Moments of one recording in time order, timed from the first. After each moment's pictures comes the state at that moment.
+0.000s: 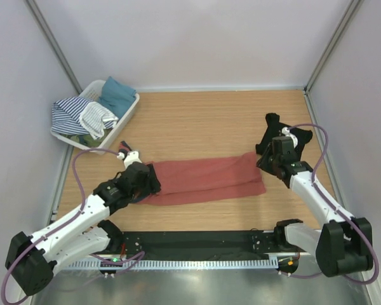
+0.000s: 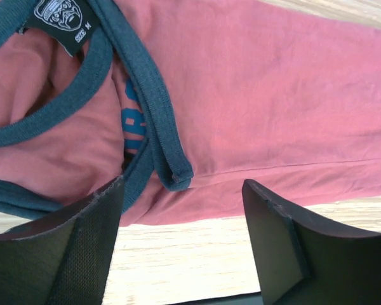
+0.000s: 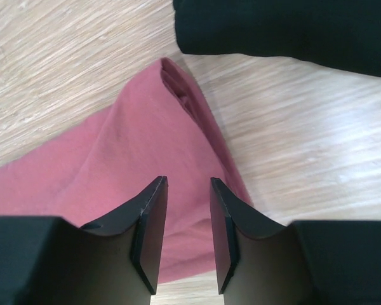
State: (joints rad) left arm -0.69 0.86 0.55 -0.55 -0.31 -0.81; right arm 0.14 1.04 0.62 -0.38 0.11 0.58
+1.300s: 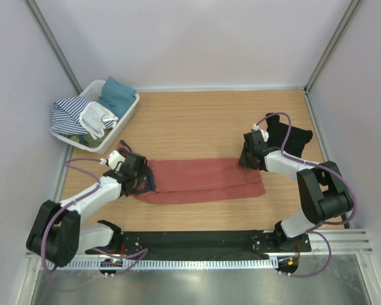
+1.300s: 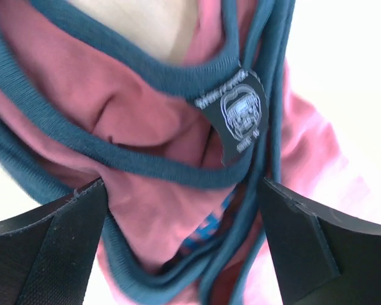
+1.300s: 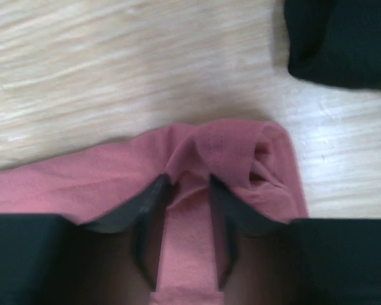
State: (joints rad) left arm -0.43 1.17 0.51 -0.40 -0.42 -1.16; right arm 0.32 1.55 0.78 -0.21 0.16 0.55
